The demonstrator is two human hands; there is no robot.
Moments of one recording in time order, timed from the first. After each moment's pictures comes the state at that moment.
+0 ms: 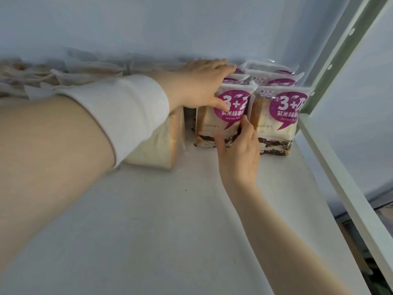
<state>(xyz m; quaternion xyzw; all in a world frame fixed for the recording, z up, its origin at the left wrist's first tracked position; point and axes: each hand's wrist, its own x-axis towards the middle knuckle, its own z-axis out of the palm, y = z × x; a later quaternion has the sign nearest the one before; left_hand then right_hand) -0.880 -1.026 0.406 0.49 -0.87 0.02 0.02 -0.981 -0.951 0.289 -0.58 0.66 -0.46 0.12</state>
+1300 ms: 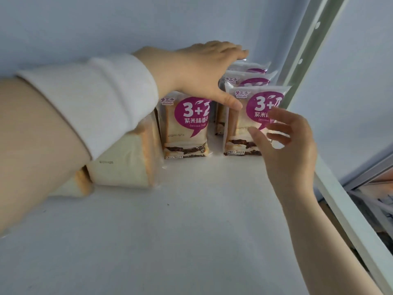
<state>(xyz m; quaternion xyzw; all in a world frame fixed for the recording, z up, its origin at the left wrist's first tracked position) -0.919 -1.037 0.438 0.41 -0.91 0.04 -0.03 -1.065 -0.929 0.329 -0.51 0.62 -0.56 0.17</state>
